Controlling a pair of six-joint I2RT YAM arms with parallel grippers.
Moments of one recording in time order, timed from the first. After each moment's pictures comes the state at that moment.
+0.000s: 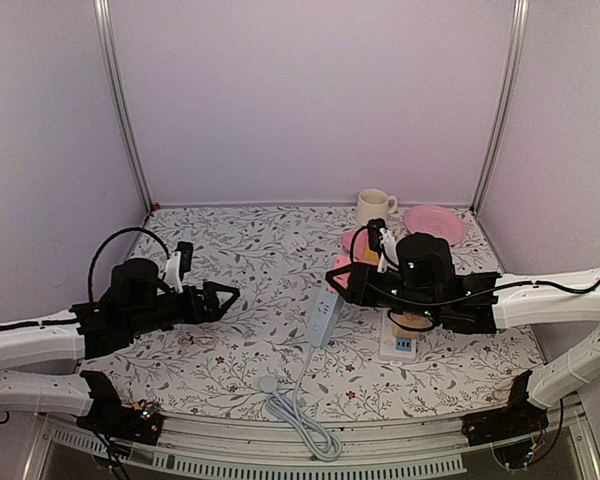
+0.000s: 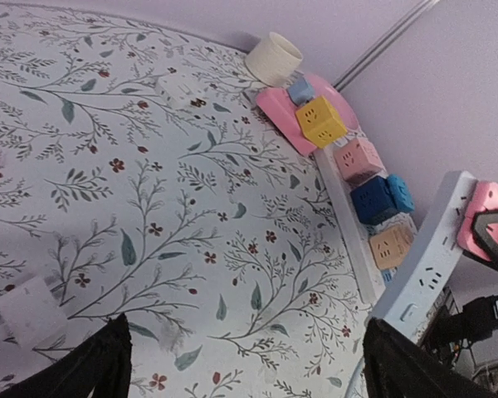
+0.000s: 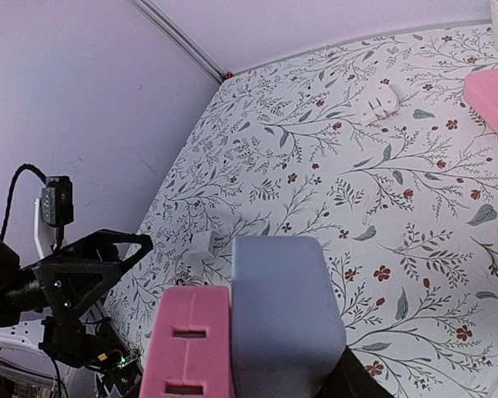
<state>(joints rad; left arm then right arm) -0.72 0.89 0.40 0.10 -0.01 -0.66 1.04 1.35 0.81 0.17 0.17 0.79</state>
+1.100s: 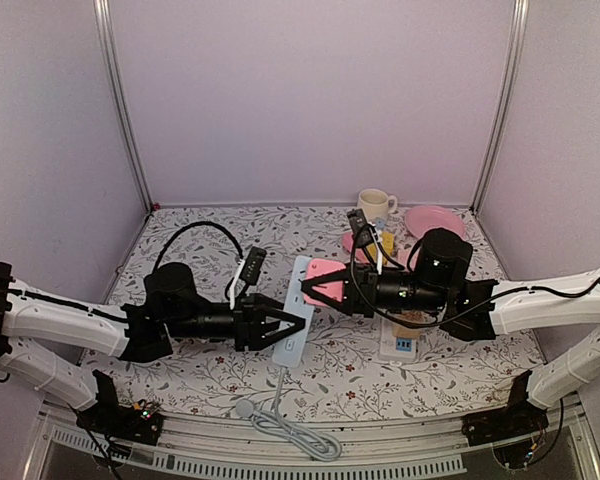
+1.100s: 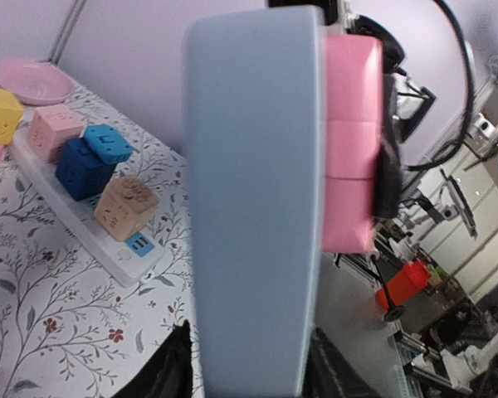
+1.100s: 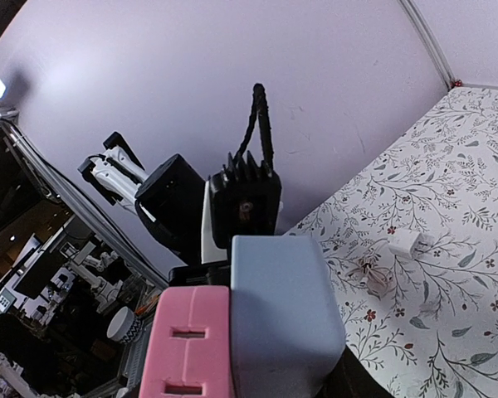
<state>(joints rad) -1.05 1.29 0.51 0.72 0.40 -0.62 1.04 1.36 0.75 0.62 -0.40 0.69</state>
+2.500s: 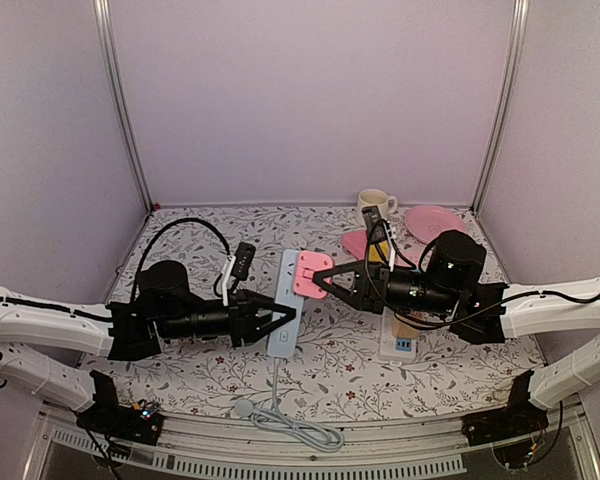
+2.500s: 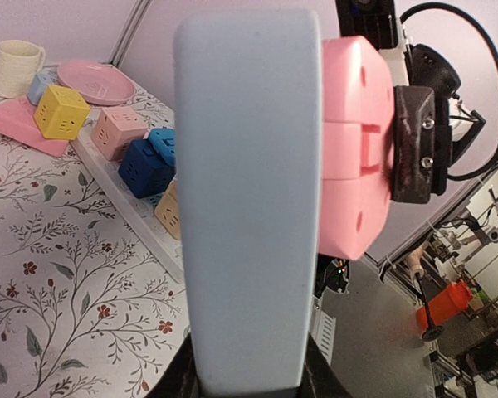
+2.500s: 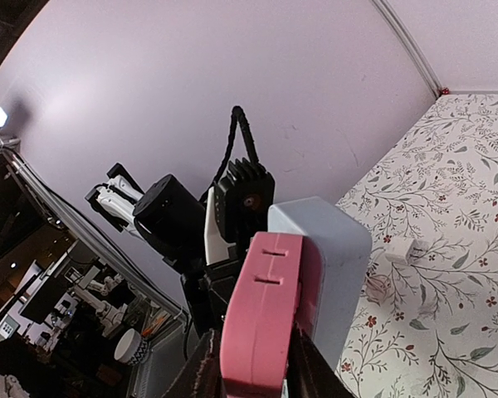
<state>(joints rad) -1.06 1.18 0.52 0.54 0.23 -0.58 1.04 1.29 0.71 0.64 -0.34 0.74</state>
